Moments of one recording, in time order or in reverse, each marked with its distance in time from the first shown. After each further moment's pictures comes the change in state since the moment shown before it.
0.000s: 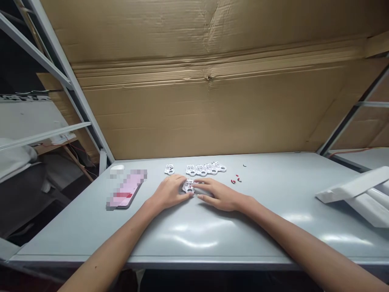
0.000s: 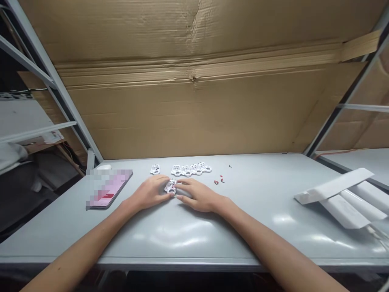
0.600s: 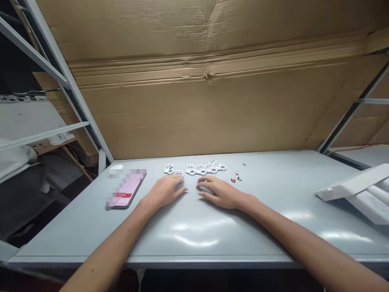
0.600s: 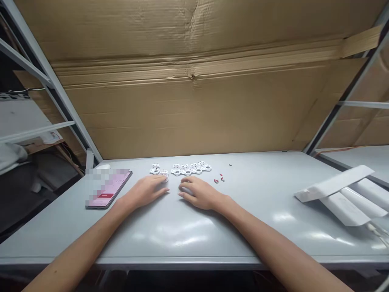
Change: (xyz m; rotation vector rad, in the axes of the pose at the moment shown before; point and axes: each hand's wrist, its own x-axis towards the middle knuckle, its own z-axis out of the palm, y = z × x) left_hand -0.003 -0.009 -0.005 0.130 -0.073 -0.018; right_hand 0.002 0.004 0.000 -0.099 0.075 -0.039
